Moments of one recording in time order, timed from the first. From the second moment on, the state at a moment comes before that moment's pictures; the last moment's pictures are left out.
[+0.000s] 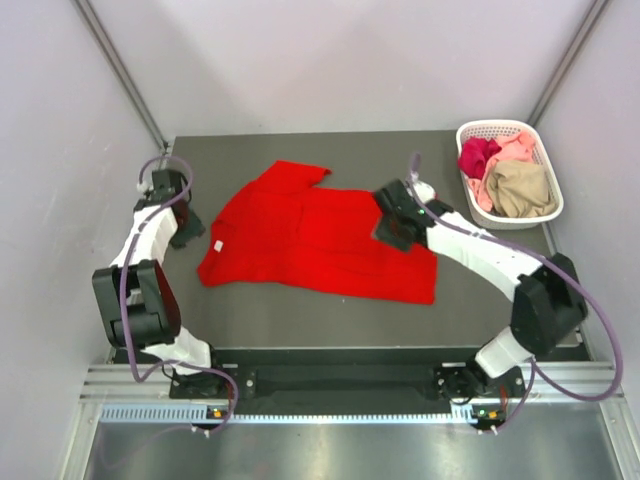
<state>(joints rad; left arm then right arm) 0.16 1.59 1.21 -0.65 -0.20 -0.44 0.65 1.59 1.27 -0.66 0.34 0.95</state>
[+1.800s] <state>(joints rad) 0.20 1.34 0.78 -0.63 -0.04 -0.67 0.51 1.25 0.69 -0.74 0.41 1.18</state>
